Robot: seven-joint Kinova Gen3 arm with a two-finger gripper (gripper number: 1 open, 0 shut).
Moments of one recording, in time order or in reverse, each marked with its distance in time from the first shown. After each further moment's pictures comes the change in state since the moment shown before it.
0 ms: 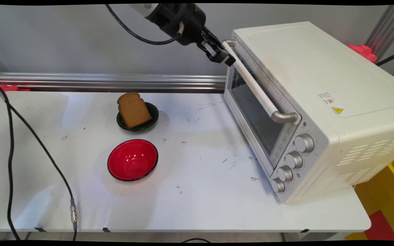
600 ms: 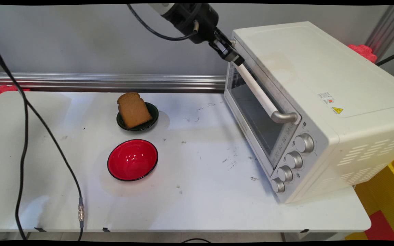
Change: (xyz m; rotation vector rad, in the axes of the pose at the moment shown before) arm 0.018 -0.017 0.026 -0.027 -0.023 -0.011
